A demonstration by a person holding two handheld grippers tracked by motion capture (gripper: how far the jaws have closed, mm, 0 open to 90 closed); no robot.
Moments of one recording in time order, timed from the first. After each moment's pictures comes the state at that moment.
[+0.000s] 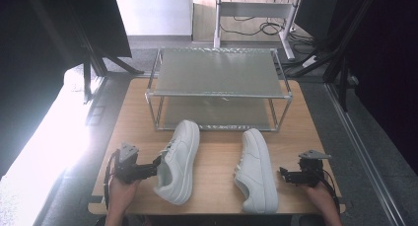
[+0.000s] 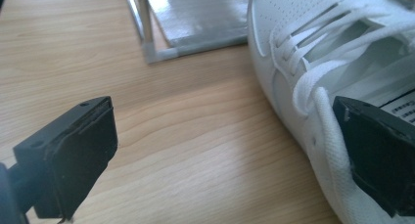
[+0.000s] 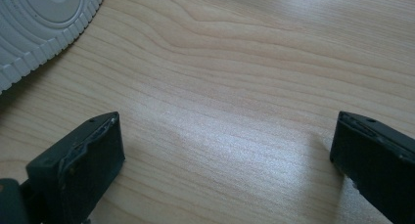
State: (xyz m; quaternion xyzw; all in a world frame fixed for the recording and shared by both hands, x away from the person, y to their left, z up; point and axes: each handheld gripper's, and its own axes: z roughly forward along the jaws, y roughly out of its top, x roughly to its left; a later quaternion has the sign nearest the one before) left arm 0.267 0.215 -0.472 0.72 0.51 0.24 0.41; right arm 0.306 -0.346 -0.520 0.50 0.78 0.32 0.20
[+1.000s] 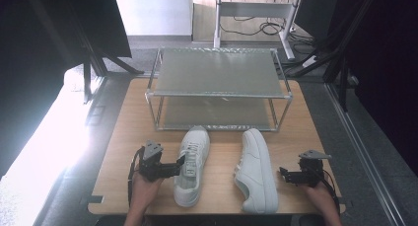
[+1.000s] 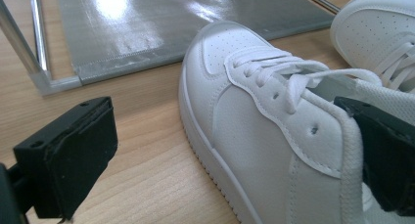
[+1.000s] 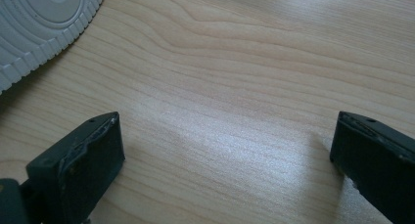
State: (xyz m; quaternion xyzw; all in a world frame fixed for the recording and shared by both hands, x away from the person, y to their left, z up) left arm 0.276 0.154 -0.468 0.73 0.47 0.20 0.44; right arm 0.306 -0.346 -0.520 0.50 0.78 0.32 0.20
